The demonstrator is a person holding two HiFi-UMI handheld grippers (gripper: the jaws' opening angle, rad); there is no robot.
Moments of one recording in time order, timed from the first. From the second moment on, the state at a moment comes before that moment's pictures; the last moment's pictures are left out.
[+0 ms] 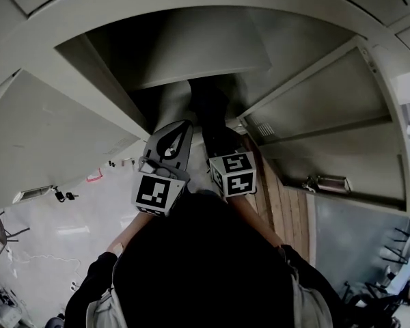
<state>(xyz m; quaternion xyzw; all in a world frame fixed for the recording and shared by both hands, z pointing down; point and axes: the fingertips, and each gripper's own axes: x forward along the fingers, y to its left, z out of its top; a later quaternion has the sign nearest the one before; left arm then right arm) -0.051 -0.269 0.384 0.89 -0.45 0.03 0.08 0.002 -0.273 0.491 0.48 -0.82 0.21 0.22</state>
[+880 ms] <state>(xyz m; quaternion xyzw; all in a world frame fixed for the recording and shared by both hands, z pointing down) -0.058 -0.301 0.388 0.88 -0.47 0.01 0.10 -0.006 -0.322 0.498 0.48 -0.78 0.24 0.31</state>
